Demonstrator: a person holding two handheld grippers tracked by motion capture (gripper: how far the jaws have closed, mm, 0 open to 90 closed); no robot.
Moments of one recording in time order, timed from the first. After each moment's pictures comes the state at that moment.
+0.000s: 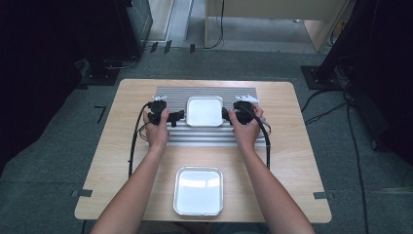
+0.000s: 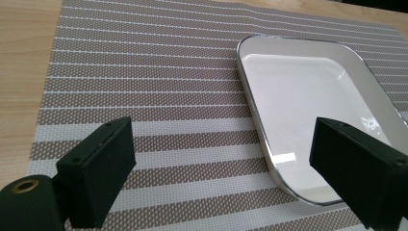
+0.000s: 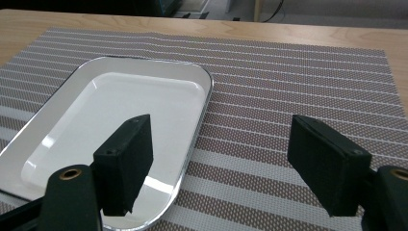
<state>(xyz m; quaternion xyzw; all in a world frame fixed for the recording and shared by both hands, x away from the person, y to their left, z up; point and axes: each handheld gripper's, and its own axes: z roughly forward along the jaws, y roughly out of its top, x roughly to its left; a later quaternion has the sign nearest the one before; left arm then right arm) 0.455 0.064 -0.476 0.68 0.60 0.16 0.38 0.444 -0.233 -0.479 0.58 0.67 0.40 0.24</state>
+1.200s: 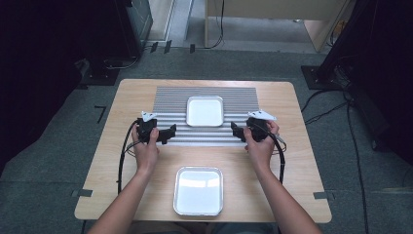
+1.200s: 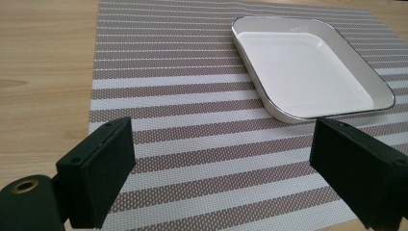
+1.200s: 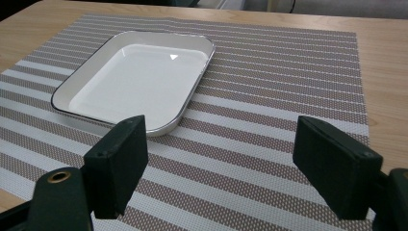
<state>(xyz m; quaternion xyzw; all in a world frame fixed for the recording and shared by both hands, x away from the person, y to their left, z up) 0.382 0.090 -0.471 0.69 0.56 0.21 0.40 0.373 -0.266 -0.474 0.55 0.68 0.42 0.24</state>
